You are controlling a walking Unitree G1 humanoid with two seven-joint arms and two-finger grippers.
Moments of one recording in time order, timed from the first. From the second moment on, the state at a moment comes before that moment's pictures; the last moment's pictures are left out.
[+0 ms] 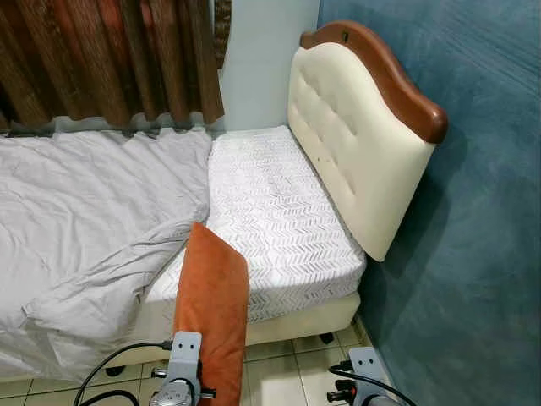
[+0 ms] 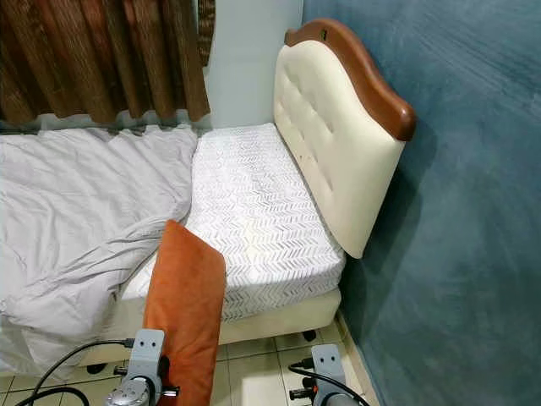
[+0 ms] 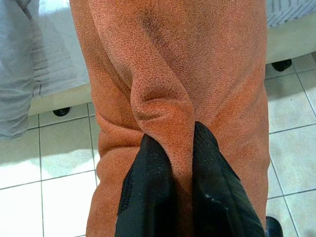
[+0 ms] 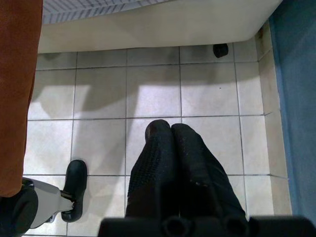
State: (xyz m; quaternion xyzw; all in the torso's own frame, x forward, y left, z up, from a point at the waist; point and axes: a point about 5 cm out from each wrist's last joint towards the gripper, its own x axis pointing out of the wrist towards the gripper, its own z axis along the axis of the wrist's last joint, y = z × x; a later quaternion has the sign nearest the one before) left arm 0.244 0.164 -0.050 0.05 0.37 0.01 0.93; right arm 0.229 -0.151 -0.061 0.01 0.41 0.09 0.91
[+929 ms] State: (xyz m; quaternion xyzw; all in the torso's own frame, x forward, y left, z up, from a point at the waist) left arm 0.244 0.164 -0.050 0.06 0.37 0.00 0.93; right arm 0.227 -0.152 -0.062 0.00 0.41 0.09 0.91
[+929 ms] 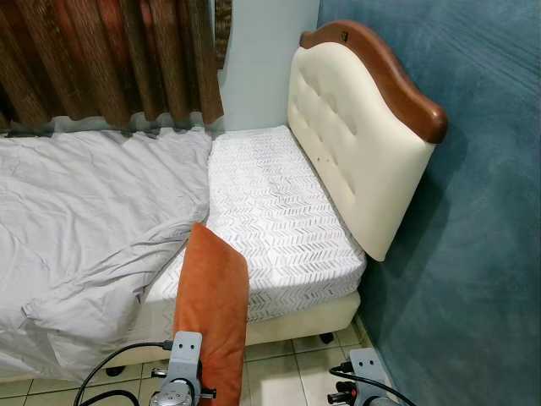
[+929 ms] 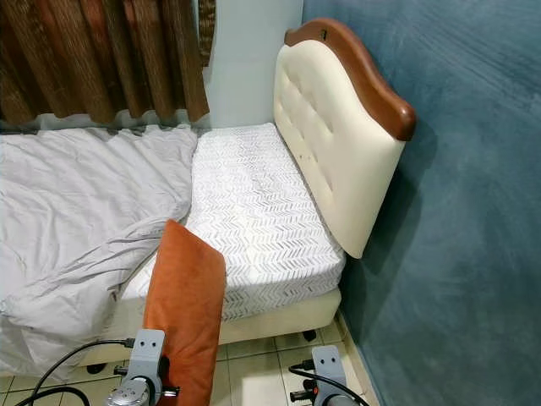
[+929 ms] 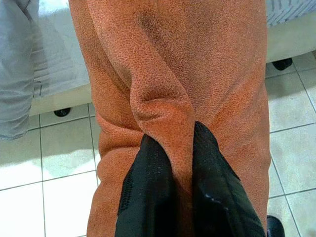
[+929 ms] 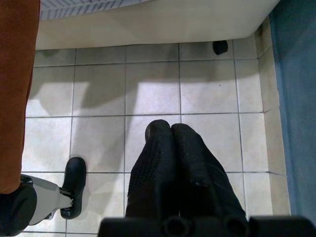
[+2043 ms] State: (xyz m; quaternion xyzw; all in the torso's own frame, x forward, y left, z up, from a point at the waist) left arm 0.244 0.164 -0.050 0.06 0.37 0.01 0.93; right arm 0.226 -0.153 -0.063 0.00 0.42 0.09 0.90
